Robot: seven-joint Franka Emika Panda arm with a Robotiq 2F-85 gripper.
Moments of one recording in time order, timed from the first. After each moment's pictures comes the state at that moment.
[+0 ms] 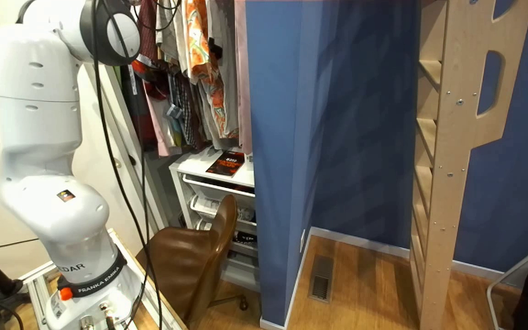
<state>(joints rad) 0.24 0.33 0.18 -0.99 0.38 2.72 -0.45</state>
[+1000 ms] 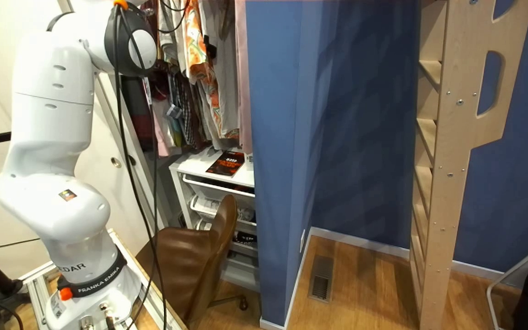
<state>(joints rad) 0.26 0.45 0.13 -0.78 0.28 2.59 -0.41</state>
